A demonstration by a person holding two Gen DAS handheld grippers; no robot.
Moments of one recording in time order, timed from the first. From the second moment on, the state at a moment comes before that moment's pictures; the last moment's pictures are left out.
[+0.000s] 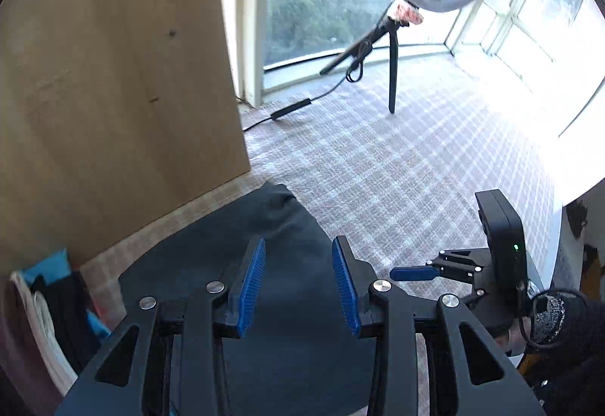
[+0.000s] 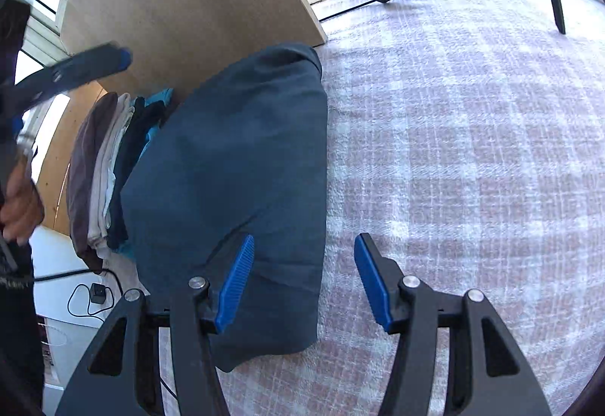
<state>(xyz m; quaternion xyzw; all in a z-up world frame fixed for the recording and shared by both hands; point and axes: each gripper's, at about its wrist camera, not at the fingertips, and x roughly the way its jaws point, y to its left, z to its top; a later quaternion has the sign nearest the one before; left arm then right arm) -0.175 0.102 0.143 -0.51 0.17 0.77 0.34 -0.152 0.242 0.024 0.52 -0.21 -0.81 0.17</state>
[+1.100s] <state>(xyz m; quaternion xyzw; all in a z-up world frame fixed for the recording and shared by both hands) -0.239 0.190 0.076 -0.57 0.33 0.69 0.31 -0.154 0.203 0.001 0.50 -0.14 -0.83 0.20</state>
